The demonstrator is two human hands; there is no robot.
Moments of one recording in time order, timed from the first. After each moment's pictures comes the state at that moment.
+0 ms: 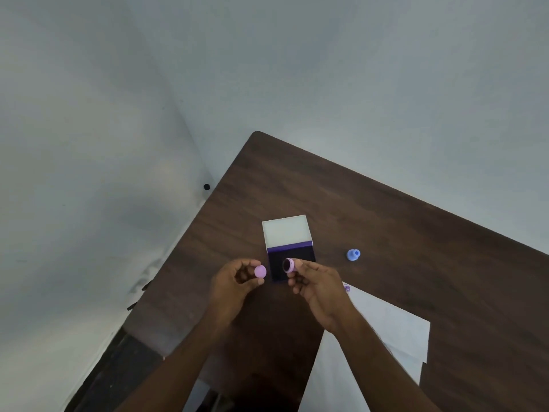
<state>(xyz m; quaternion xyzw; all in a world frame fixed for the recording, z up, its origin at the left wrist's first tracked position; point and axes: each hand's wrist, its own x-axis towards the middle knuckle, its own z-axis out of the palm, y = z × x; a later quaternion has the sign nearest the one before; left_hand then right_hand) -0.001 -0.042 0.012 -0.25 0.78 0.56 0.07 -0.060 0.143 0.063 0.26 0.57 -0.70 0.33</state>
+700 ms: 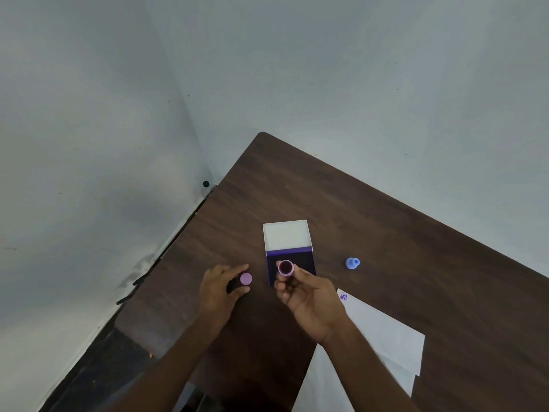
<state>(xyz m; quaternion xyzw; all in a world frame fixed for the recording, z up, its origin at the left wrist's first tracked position) 0.014 -0.061 -0.029 -0.19 0.91 0.37 0.04 -0.054 0.132 0.078 0.31 0.34 -0.80 0.39</state>
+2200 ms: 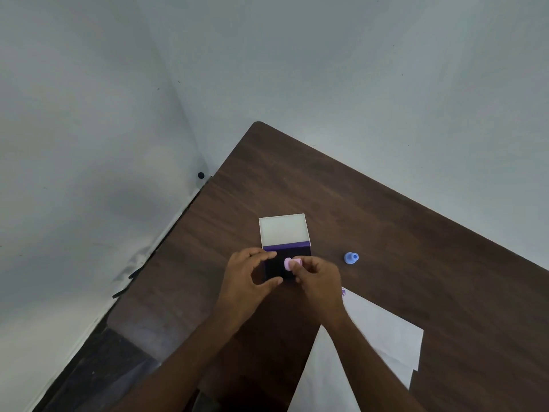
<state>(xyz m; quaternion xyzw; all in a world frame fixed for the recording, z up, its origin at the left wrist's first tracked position) -0.020 -0.011 0.024 -0.16 0.89 0.42 0.05 -0.073 0.141 0.032 0.17 0.82 -0.50 0.24</state>
